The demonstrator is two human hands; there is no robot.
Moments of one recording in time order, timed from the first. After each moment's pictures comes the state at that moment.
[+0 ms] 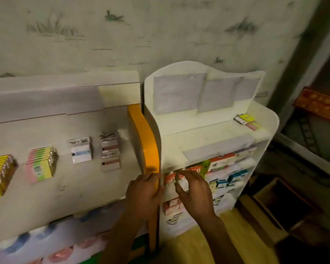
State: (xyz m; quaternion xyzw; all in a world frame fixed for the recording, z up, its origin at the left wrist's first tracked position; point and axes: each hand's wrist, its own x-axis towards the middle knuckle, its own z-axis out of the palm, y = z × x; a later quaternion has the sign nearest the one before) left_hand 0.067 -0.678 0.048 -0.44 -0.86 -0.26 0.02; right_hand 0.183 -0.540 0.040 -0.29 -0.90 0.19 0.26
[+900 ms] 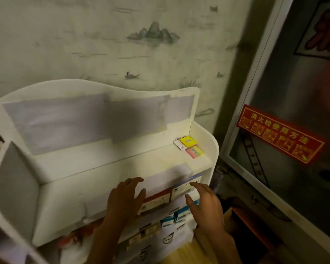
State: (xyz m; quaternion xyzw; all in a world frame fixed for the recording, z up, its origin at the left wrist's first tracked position) left_hand 0.136 -0.247 0.045 -0.38 -0.88 -0.27 -0.07; right_hand 0.322 -0.093 0.034 -0.42 -0.86 0.22 0.22
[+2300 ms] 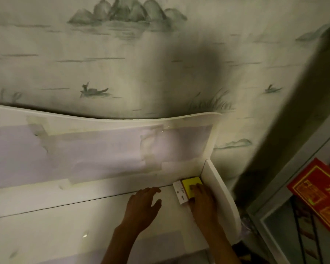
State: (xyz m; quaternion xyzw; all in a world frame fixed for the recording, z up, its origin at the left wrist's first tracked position) left_hand 0.015 0.063 -0.015 -0.33 -0.91 -0.22 -0.06; right_hand 0.108 0.270 -0.087 -0.31 -0.94 0.10 0.13
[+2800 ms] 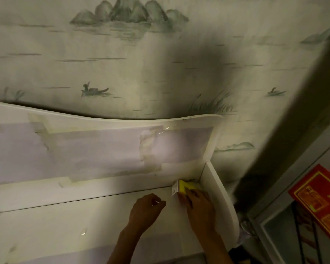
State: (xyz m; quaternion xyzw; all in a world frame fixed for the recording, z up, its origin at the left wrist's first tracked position) left_hand 0.027 0.082 -0.020 -0.18 -0.90 -0.34 -0.19; right_hand 0.118 0.249 -0.063 -0.27 -0.92 0.15 0.24
